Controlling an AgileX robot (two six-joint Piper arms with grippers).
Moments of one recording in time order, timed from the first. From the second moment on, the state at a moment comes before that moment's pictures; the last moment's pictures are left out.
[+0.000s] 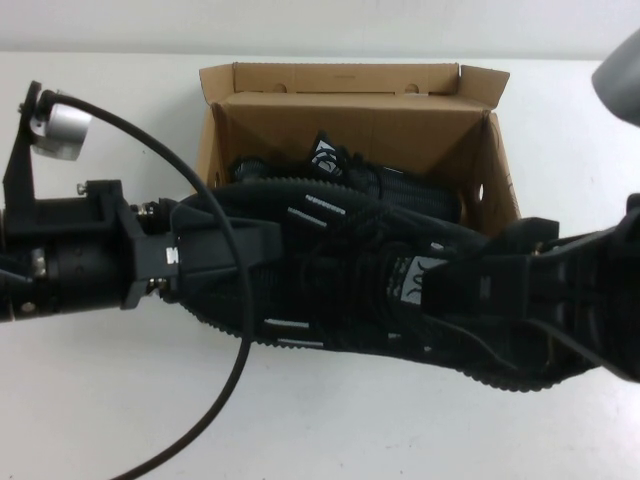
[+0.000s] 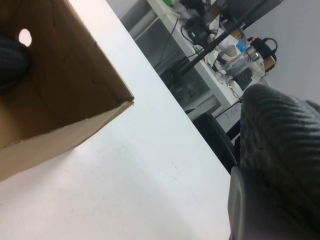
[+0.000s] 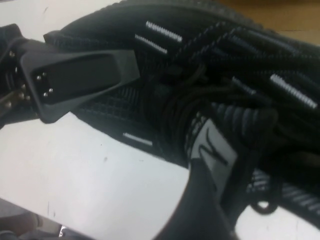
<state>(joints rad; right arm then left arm) 1.12 1.03 -1.23 -0.27 1.01 1.09 -0.23 1.14 -0.76 -1.48 0.99 1.06</state>
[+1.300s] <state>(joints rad) 1.12 1.08 -1.23 -0.29 0.81 1.02 -0.22 1.14 -0.76 -1.52 1.03 1.04</state>
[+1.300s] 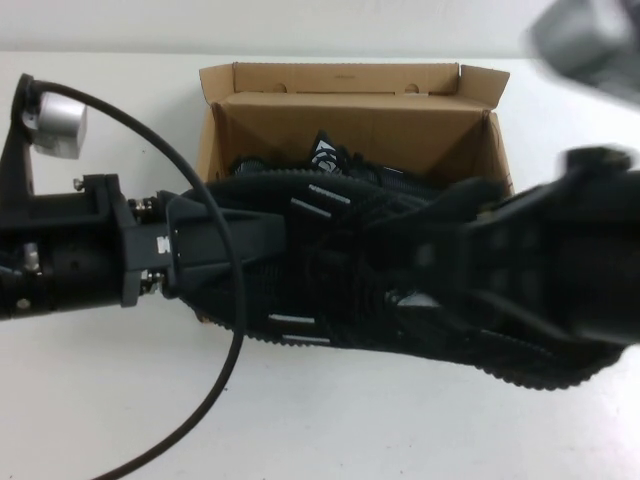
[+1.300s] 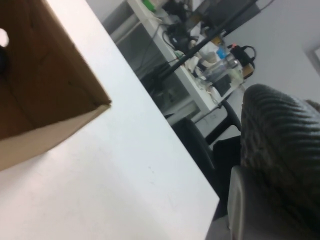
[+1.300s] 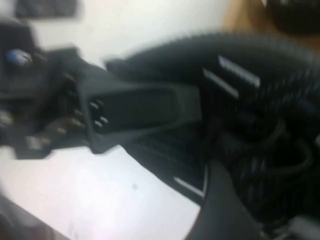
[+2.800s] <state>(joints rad) 1.12 1.09 -1.23 -0.33 0.93 0.98 -0.23 1.28 -0.76 -1.54 1.00 0.85</state>
